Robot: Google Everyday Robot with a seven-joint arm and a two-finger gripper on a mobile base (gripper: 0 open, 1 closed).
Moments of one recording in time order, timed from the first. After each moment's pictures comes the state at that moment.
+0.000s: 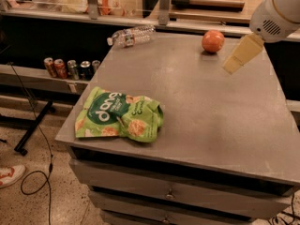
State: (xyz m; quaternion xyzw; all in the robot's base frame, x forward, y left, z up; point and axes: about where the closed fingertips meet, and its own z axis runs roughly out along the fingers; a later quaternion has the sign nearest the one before) arm 0.581 -0.245 0.967 -0.43 0.86 -0.03 0.28
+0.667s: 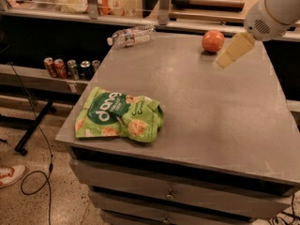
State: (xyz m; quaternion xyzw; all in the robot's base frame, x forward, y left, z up) arm 0.612 -0.246 0.960 -0.40 0.86 -0.03 0.30
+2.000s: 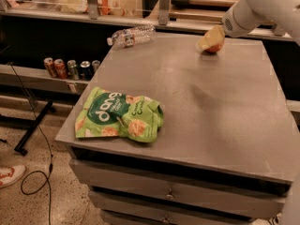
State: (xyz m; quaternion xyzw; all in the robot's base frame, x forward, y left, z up) arm 0.749 -0.265 0.922 -0.21 0.90 -0.06 0.38
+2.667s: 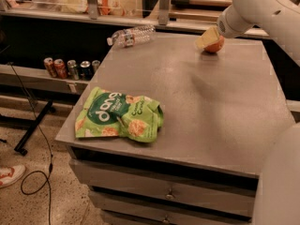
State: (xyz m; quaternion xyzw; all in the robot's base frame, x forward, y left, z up) arm 0.782 -0.271 0.903 -0.17 0.90 -0.07 0.38
